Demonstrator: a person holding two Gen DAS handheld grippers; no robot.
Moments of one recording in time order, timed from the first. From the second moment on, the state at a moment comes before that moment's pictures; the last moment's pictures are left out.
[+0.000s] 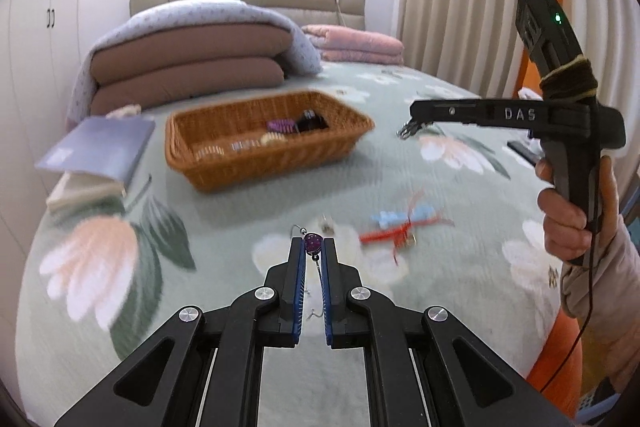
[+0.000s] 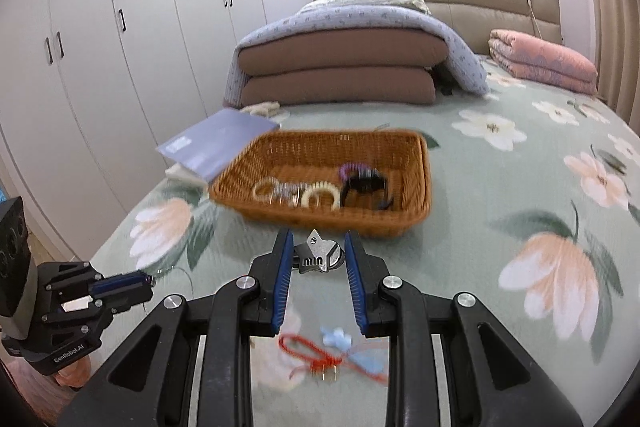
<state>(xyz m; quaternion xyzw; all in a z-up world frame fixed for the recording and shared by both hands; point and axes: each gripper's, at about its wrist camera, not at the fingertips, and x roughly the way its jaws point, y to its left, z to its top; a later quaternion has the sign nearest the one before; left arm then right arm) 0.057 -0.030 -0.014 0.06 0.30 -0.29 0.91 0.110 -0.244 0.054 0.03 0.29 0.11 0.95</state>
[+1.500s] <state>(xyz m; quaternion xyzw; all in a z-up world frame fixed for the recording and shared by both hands) 0.276 -0.085 -0.001 0.04 0.33 -0.29 0.89 0.288 -0.239 0.032 0.11 0.36 0.07 0.92</state>
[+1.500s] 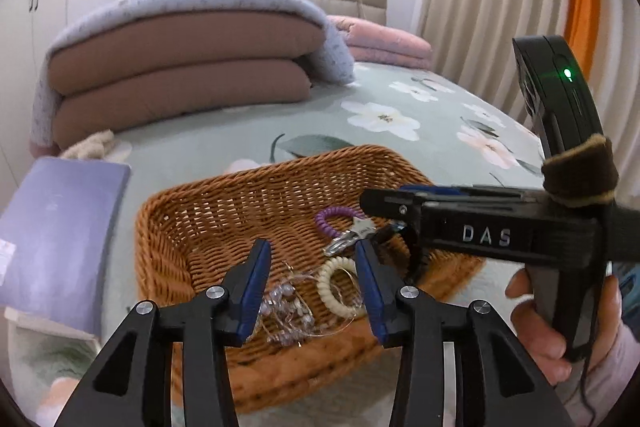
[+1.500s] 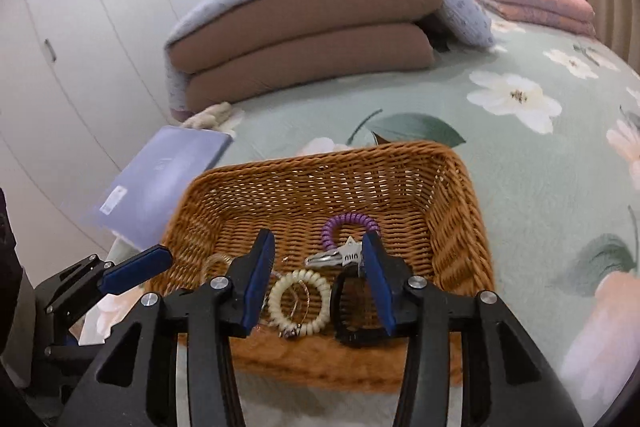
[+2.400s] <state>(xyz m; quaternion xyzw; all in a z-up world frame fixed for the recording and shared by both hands) 0.156 -0.067 -0.034 0.00 0.39 -0.34 0.86 0.103 -0.250 -0.018 -0.02 0.40 0.17 0.90</state>
